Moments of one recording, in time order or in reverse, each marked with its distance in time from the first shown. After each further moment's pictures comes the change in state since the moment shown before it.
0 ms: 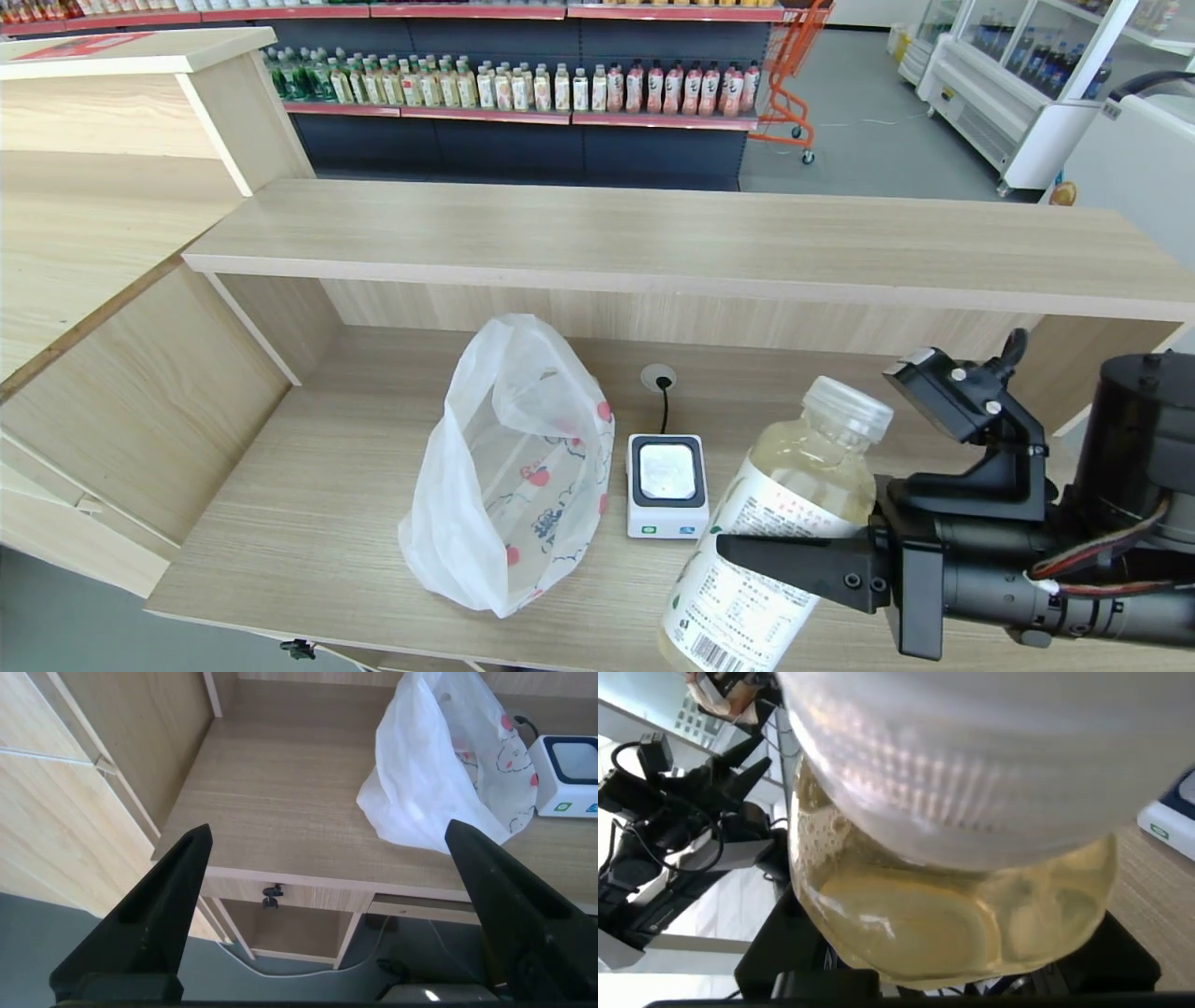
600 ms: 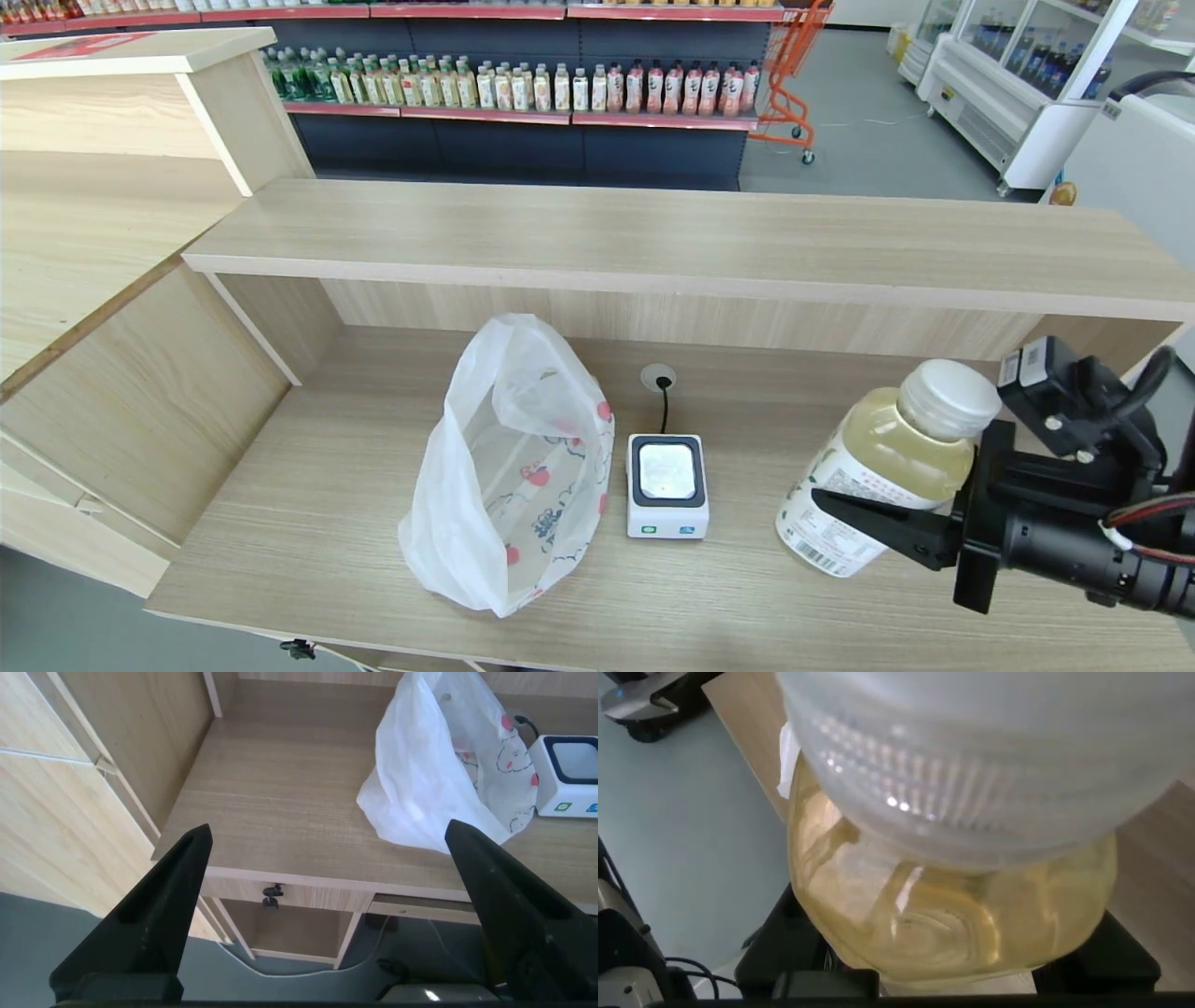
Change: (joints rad) left arm 0.000 0.000 0.000 0.000 0.000 0.000; right arm -0.206 -0.125 0.053 0.101 -0.154 -0.569
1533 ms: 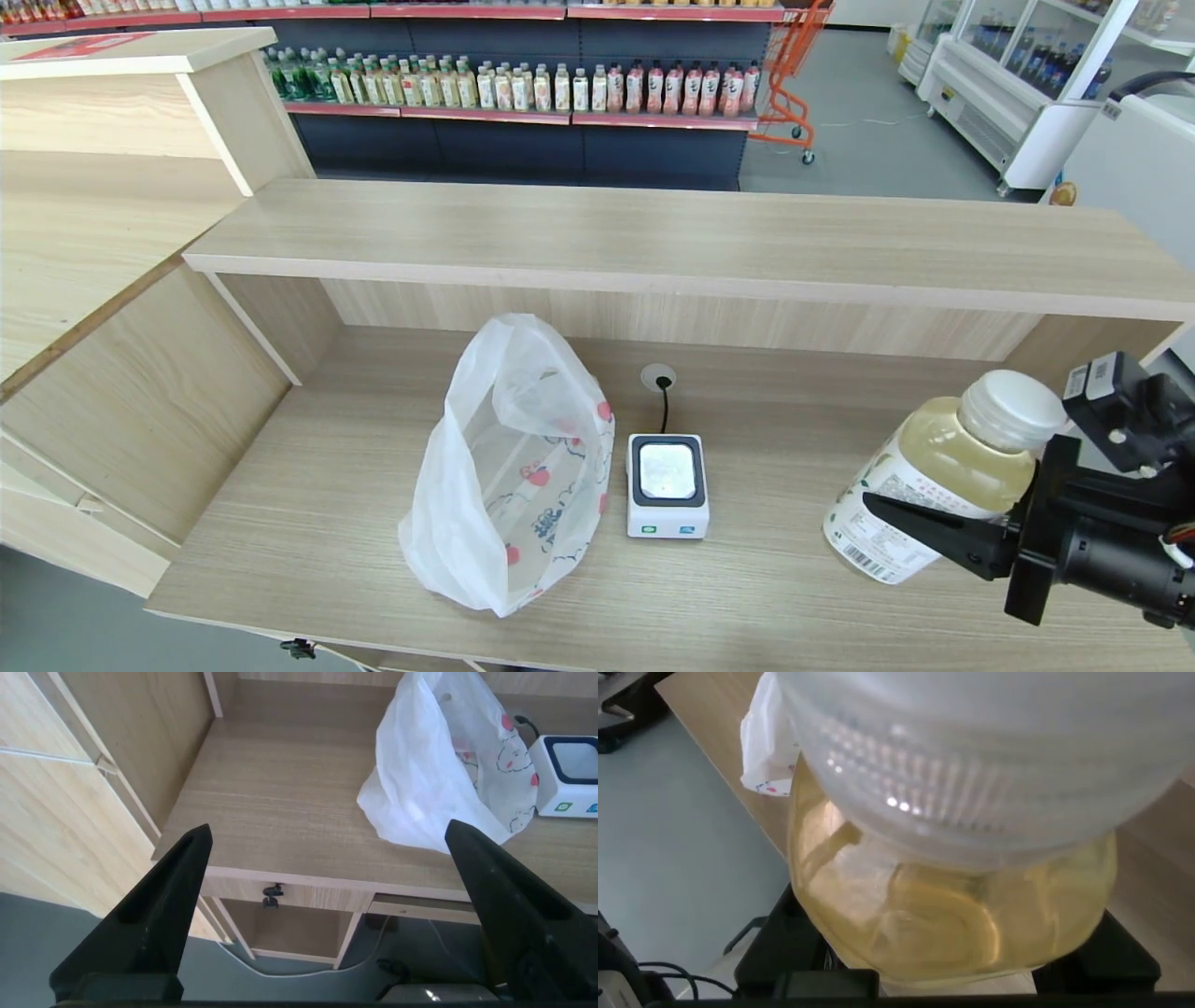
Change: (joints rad) left arm 0.000 0.000 0.000 0.000 0.000 0.000; right arm -0.107 -0.077 0.063 0.010 -0.003 -0.003
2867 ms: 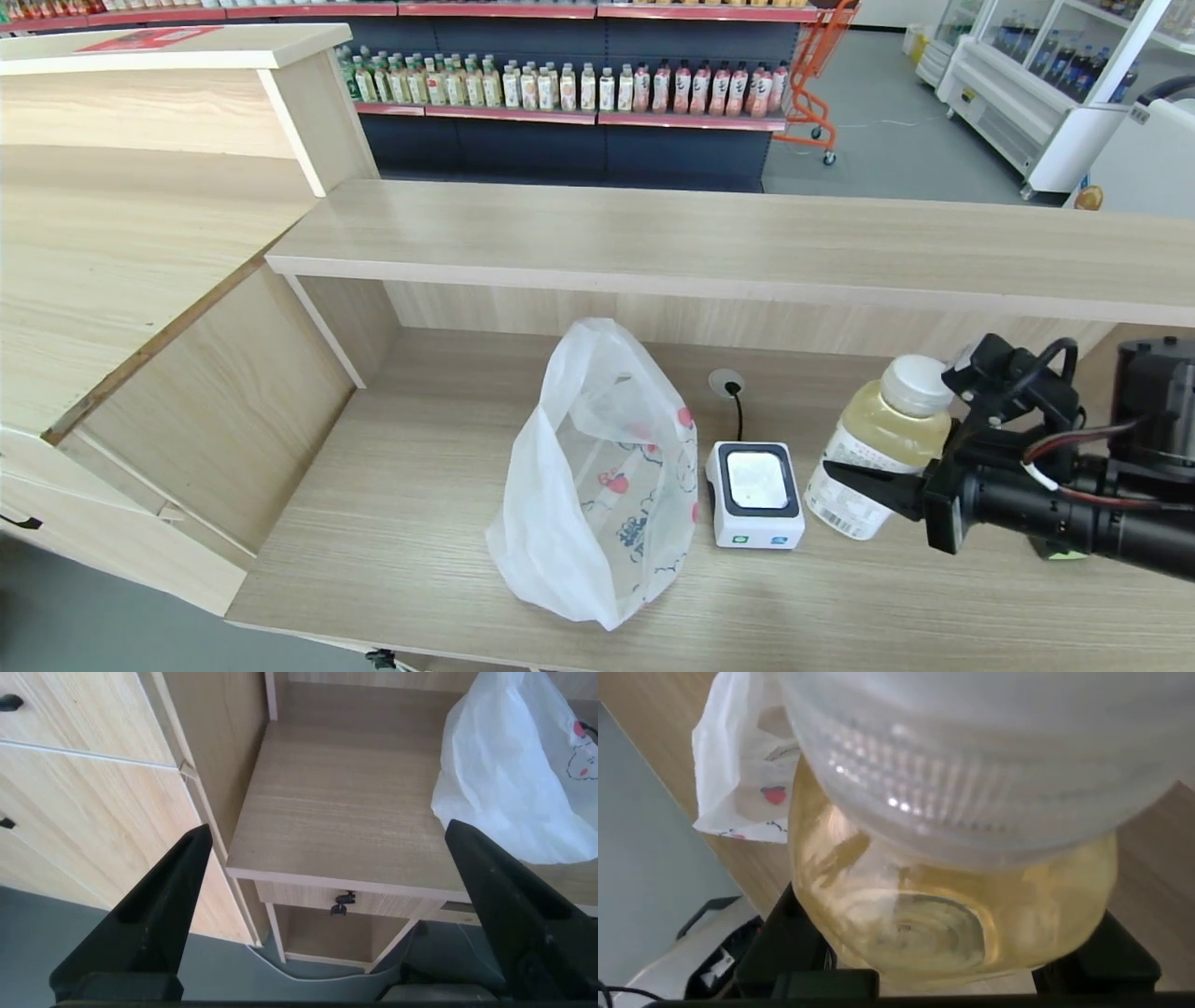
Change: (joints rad) left arm 0.000 0.000 0.000 0.000 0.000 -0.002; right arm -0.077 0.246 -0.124 -0.019 -0.001 -0.117
